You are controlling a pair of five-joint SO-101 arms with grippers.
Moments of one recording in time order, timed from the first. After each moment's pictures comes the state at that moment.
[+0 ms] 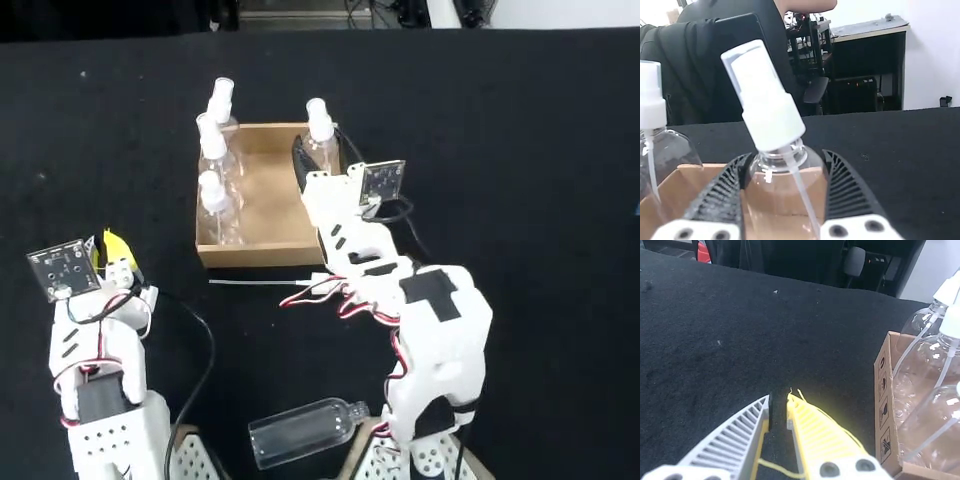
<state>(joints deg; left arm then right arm) -20.8 -104.0 96.0 34.2 1.6 -15.5 24.7 51.2 -65.0 -11.9</state>
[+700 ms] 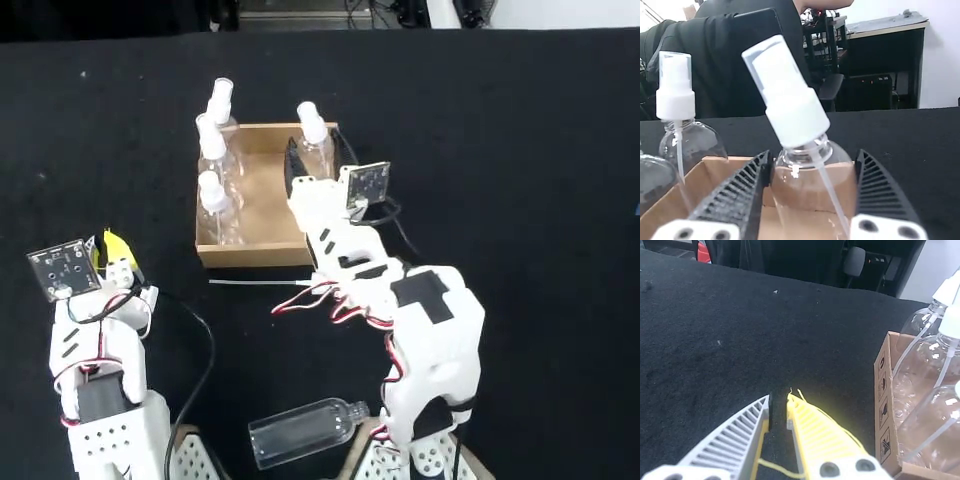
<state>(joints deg) -20.8 -104.0 96.0 34.2 1.6 -18.6 24.7 51.1 -65.0 -11.9</state>
